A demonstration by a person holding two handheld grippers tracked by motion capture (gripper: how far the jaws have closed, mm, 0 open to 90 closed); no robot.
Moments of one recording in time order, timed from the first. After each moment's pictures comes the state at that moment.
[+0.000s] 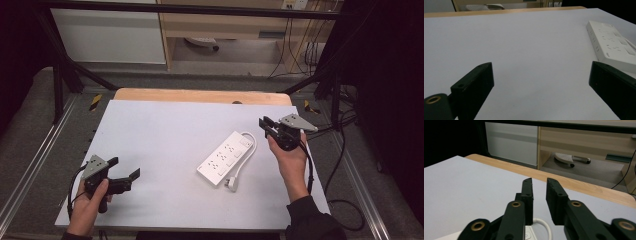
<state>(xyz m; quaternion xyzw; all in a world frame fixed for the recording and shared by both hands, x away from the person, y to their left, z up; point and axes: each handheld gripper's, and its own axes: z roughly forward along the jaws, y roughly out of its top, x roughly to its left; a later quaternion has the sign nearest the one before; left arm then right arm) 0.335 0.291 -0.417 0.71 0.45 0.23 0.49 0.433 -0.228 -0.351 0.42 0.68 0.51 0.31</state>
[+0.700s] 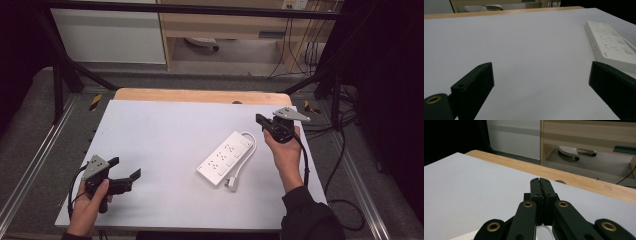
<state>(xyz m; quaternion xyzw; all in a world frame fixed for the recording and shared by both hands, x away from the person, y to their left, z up) 0.334 0.289 -0.417 0.71 0.44 0.23 0.49 0.457 -0.218 -0.352 0.43 0.70 0.50 0.28</state>
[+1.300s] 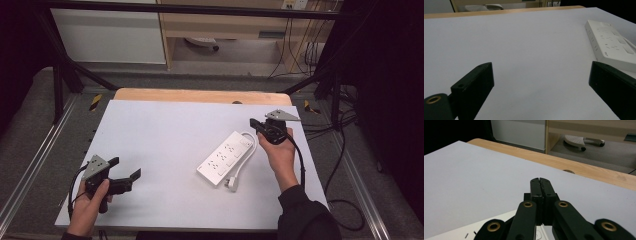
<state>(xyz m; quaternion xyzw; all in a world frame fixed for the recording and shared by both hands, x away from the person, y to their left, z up) 0.334 0.289 -0.417 0.71 0.44 0.23 0.49 0.465 -0.207 -0.370 0.44 0.72 0.48 0.26</state>
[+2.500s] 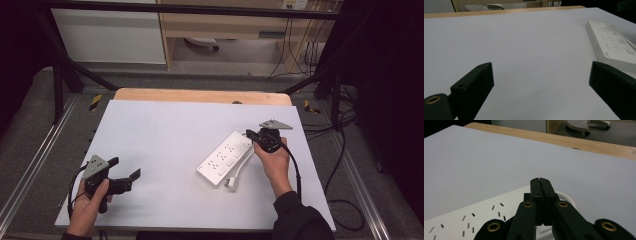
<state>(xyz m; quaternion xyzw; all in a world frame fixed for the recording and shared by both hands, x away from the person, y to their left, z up) 0.334 0.290 -0.417 0.71 0.45 0.24 0.49 0.461 -0.200 -0.407 0.46 0.73 0.46 0.23</state>
